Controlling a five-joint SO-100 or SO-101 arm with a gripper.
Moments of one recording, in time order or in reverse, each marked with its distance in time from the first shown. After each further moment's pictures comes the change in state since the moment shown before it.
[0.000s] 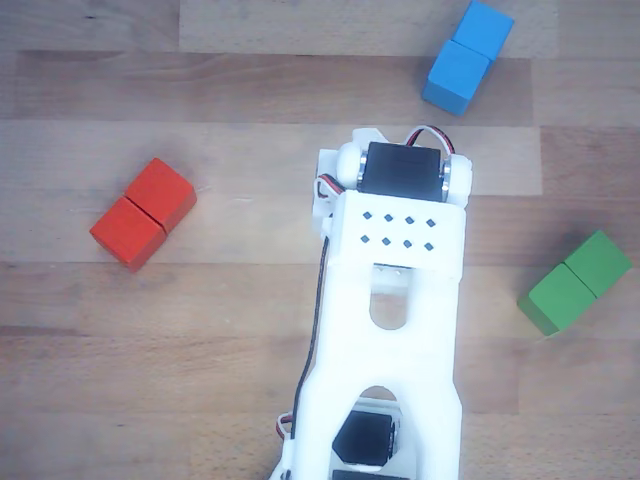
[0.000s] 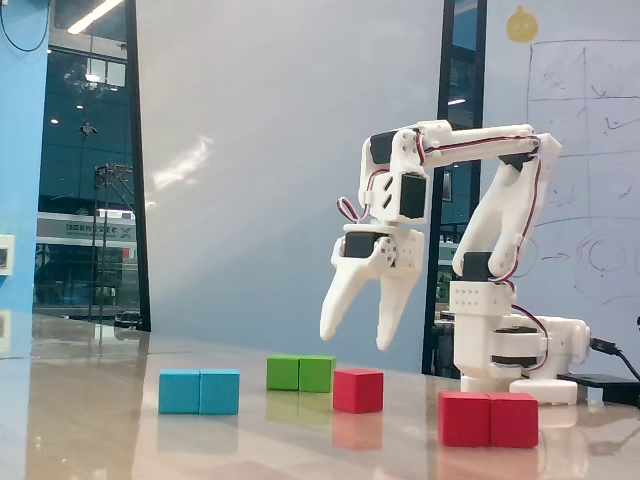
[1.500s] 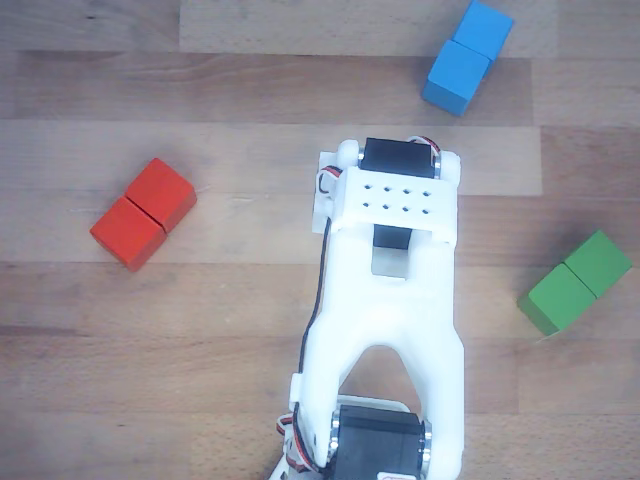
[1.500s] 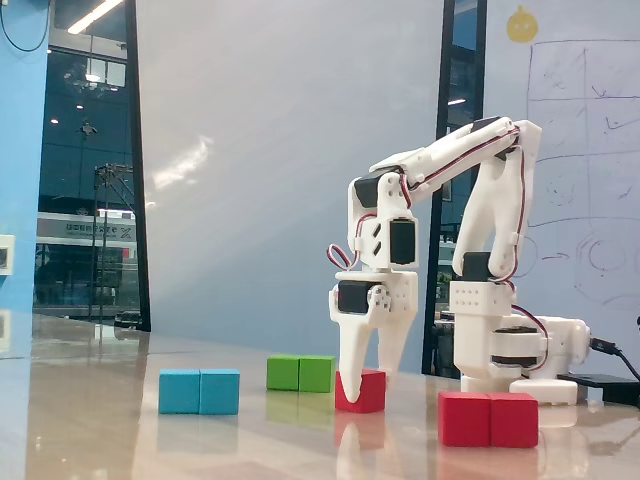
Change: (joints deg) arm 0.0 -12.5 5.1 -12.0 0.3
